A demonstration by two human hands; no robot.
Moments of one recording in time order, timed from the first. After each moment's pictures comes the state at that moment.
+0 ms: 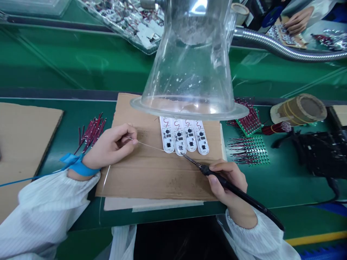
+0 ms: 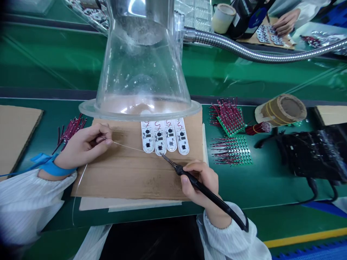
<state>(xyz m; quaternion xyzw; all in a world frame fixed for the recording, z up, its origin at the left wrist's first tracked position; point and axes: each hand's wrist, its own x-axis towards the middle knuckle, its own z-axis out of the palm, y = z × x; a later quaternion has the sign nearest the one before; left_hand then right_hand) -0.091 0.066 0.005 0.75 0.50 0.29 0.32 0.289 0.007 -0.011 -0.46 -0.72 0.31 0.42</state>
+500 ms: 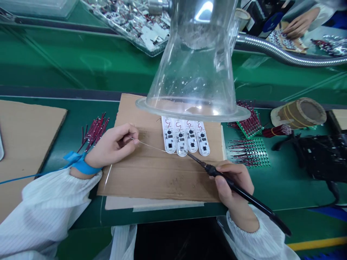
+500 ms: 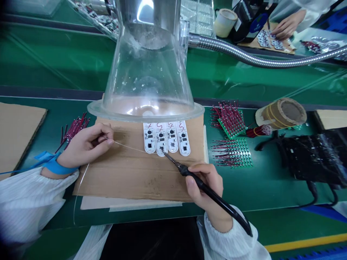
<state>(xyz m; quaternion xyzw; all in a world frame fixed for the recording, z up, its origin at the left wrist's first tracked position) -0.092 0.064 0.004 0.73 0.52 0.29 0.34 0.290 0.003 -0.014 -0.47 -0.67 0.33 0.46</state>
